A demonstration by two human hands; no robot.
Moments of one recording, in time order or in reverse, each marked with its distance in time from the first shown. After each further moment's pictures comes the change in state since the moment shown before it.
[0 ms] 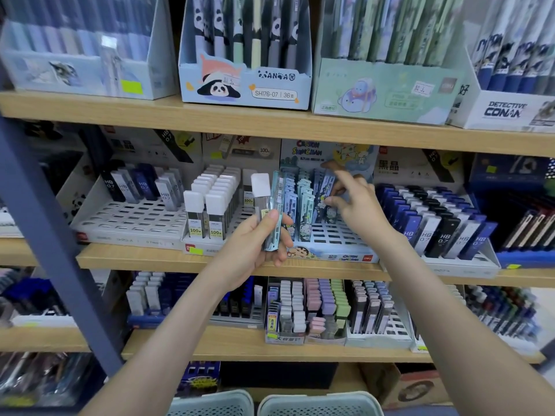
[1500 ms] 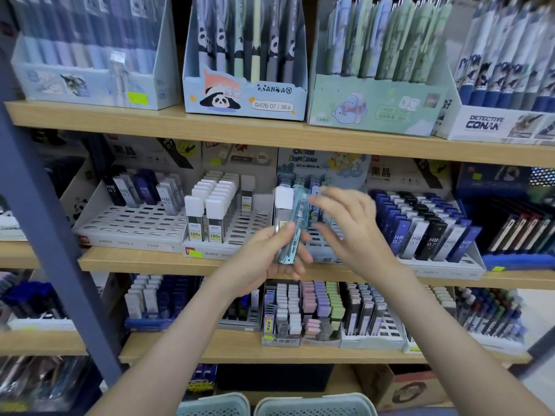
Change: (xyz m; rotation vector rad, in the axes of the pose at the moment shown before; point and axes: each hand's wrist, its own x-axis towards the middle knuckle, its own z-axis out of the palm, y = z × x) left_hand -0.005 0.004 0.017 -0.021 -0.172 -0.113; right_hand -0.049 -0.020 -0.004 -0.288 0.313 -0.709
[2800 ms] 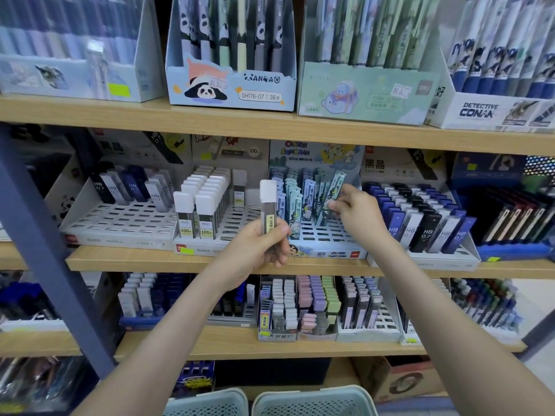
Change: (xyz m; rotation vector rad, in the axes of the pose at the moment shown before) left_hand 0.009 -0.009 -0.010 0.141 0.081 0.059; right_hand 0.010 0.036 0.009 0.337 -0.334 0.945
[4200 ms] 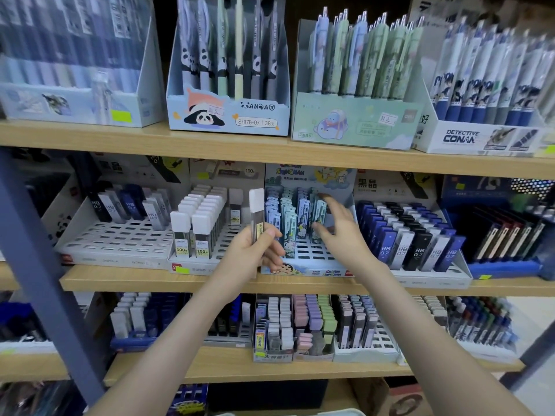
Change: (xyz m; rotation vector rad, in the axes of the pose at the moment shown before) left_hand 0.013 0.002 0.001 0.039 0.206 0.118; right_hand 0.003 0.012 0.017 -0.038 -0.004 -0.162
